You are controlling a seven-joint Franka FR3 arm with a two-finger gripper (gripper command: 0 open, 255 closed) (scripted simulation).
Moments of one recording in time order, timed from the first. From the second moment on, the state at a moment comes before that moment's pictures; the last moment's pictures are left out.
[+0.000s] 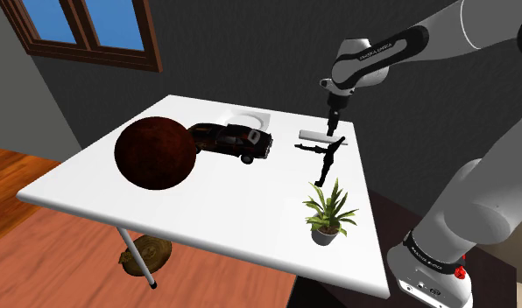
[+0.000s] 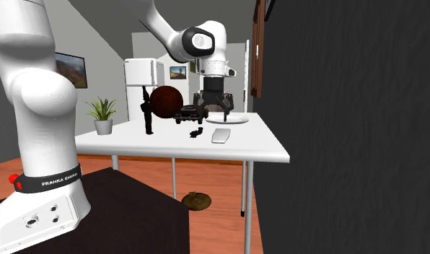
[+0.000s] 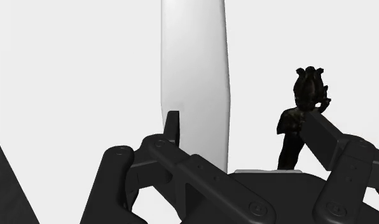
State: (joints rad) arm -0.03 -0.11 -0.35 -2.31 -0.03 2.19 -0.86
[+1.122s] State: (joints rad) arm -0.04 0.07 -0.37 -2.28 0.05 2.34 -0.97
